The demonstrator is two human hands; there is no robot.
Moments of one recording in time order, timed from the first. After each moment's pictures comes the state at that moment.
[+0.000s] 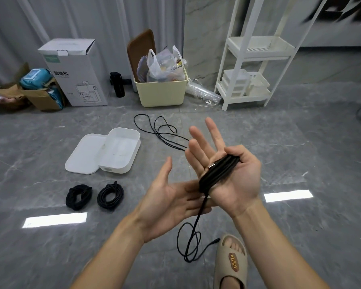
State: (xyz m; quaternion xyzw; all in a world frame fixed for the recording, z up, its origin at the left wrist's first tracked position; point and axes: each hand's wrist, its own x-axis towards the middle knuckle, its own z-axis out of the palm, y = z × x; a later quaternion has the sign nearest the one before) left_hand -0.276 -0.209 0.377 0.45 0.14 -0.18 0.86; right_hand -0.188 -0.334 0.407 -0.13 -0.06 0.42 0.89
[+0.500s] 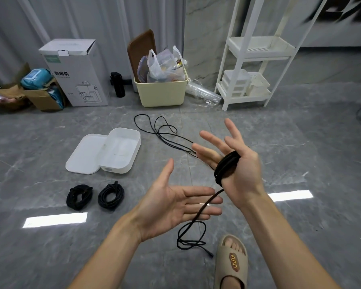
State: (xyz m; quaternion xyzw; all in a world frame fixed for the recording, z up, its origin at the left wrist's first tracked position) left_hand -0.279 -0.202 0.371 0.42 0.12 -0.26 0.86; right_hand -0.175 -0.339 0.407 -0.48 -0.07 0.25 0.84
